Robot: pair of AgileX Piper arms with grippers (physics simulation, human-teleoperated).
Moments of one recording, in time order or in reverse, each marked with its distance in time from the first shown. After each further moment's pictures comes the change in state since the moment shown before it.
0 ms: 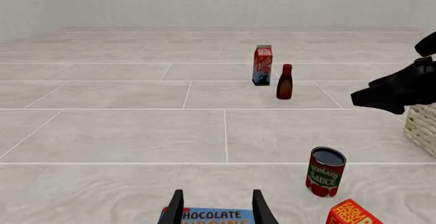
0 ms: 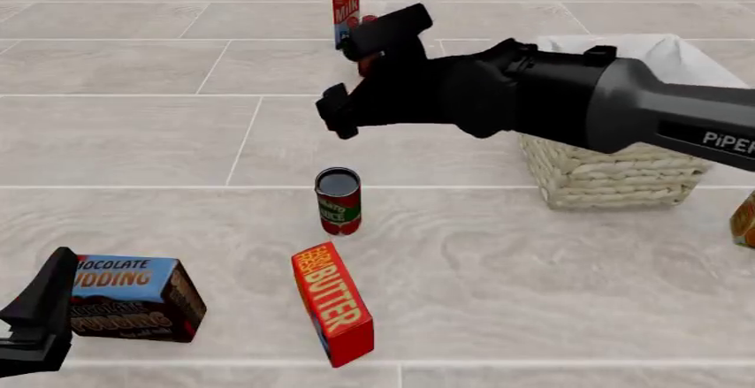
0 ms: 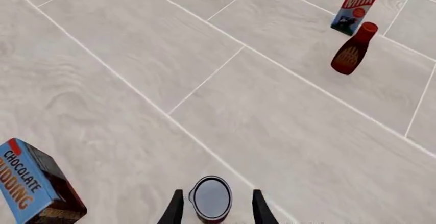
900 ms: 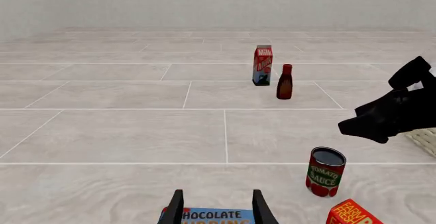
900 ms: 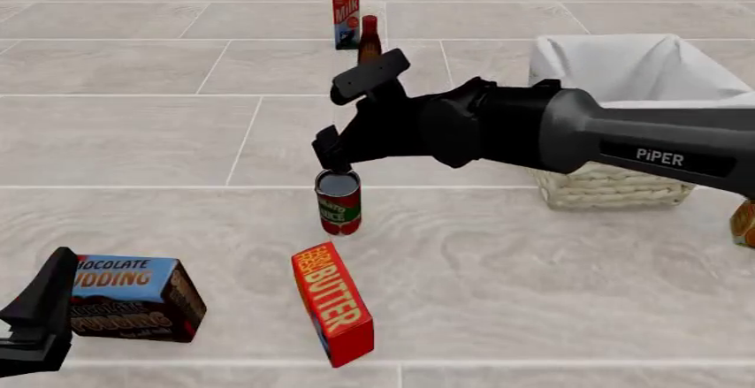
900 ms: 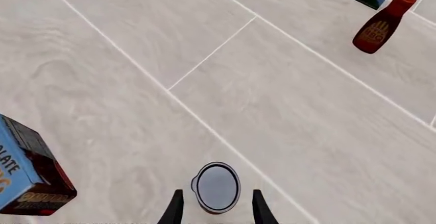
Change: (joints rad) left arm 0.000 0.000 0.000 0.000 0.000; right arm 0.017 0.090 0.028 -0.021 -0.028
